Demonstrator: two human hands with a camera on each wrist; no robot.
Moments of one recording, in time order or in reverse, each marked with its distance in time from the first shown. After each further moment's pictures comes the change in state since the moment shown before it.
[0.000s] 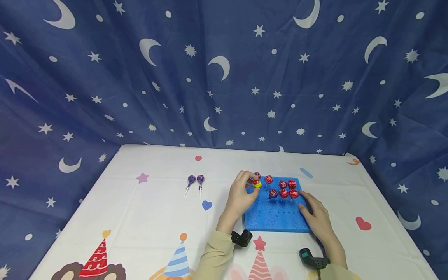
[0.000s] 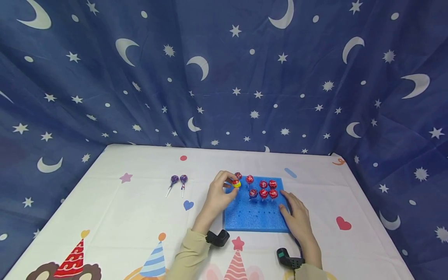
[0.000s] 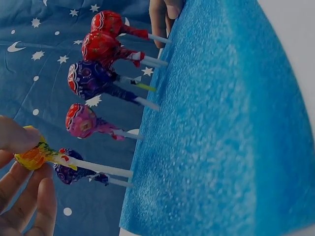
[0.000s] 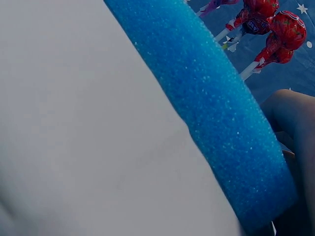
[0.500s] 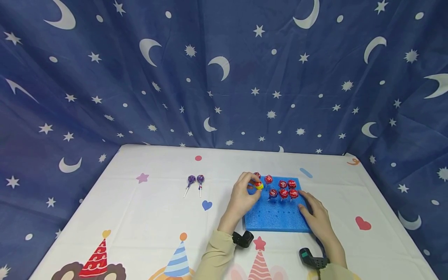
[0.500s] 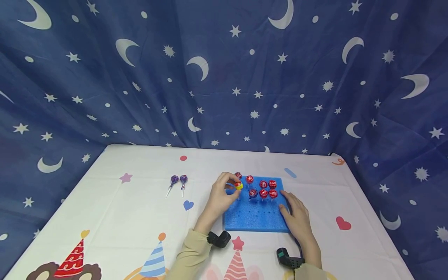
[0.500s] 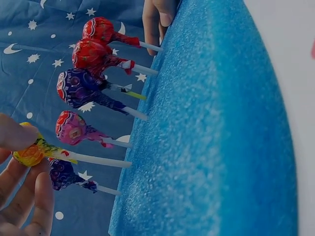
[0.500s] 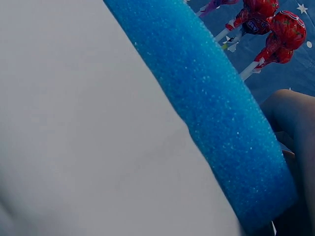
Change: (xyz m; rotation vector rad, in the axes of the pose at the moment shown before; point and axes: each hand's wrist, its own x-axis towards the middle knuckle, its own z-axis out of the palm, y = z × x) left_hand 0.000 -0.003 0.007 -0.046 -0.021 -0.013; right_hand 0.000 0.001 0.001 -0.009 0.008 -0.006
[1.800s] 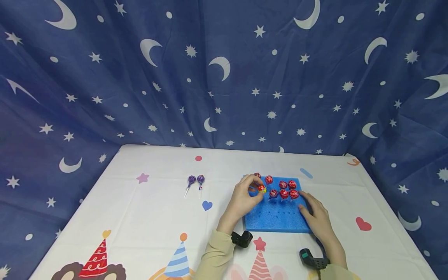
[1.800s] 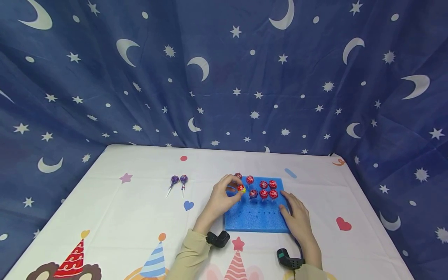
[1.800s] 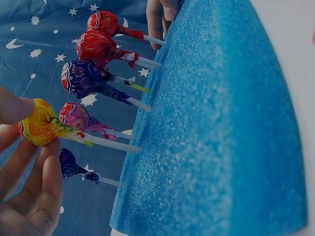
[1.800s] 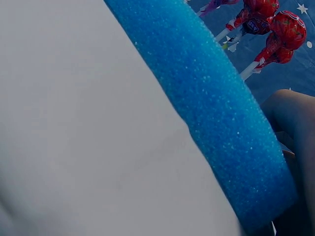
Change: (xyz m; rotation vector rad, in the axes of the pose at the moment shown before) left_hand -0.001 -0.005 -0.002 -0.018 -0.096 0.030; right_hand 0.000 -0.002 -0.001 0.005 0.000 -0.005
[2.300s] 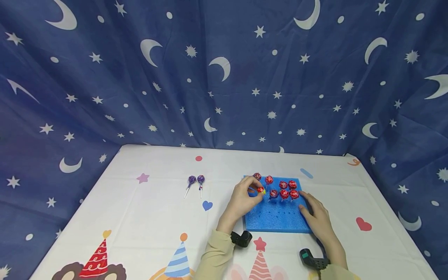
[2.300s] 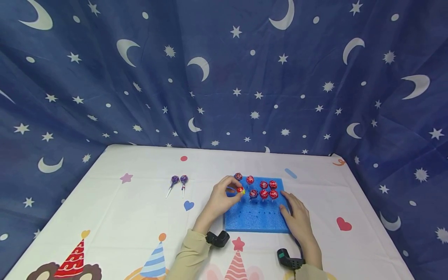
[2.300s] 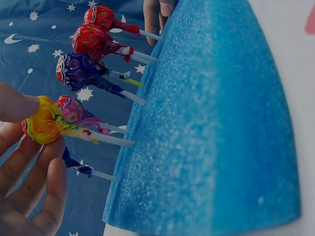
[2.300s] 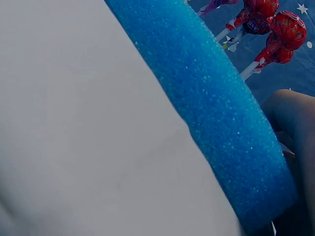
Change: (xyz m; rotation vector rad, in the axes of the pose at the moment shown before) left_hand -0.002 -0.002 -0.002 0.006 -0.028 -0.032; right_hand -0.001 0.000 0.000 -0.003 0.003 -0.006
